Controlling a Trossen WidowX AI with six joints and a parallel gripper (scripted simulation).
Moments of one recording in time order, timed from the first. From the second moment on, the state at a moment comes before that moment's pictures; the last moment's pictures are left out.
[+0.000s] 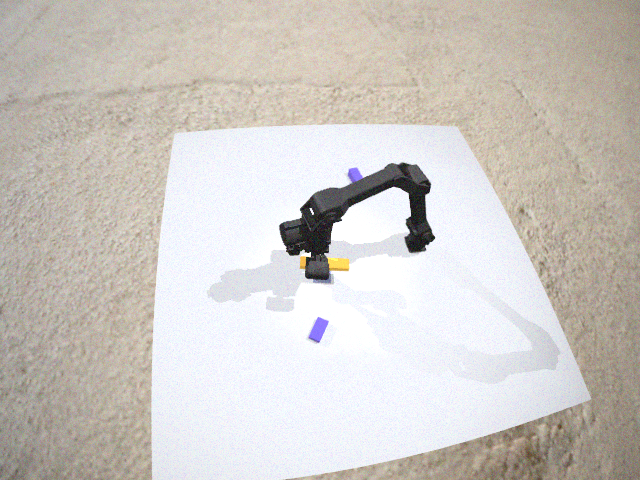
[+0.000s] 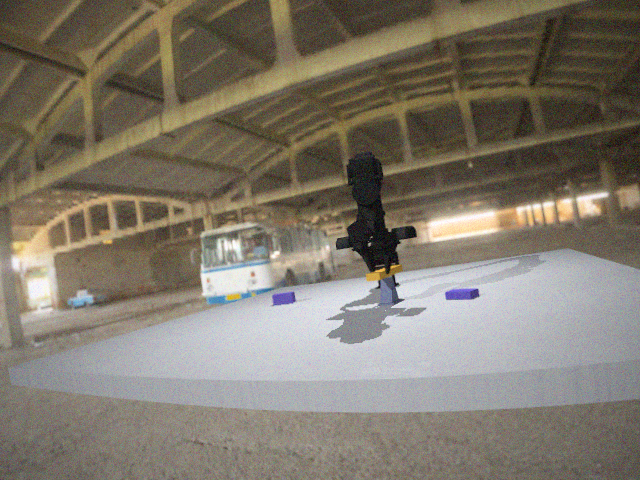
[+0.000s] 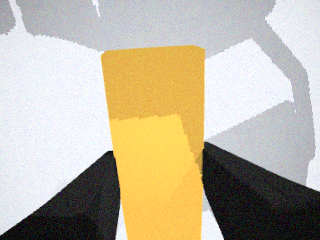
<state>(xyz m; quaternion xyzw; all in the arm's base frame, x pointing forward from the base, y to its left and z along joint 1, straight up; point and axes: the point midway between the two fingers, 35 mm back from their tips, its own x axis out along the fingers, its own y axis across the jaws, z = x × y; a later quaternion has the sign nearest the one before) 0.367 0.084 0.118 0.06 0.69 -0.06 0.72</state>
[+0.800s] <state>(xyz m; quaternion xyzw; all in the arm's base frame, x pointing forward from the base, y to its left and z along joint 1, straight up) 0.367 0.084 0.119 0.06 0.69 -0.06 0.72</state>
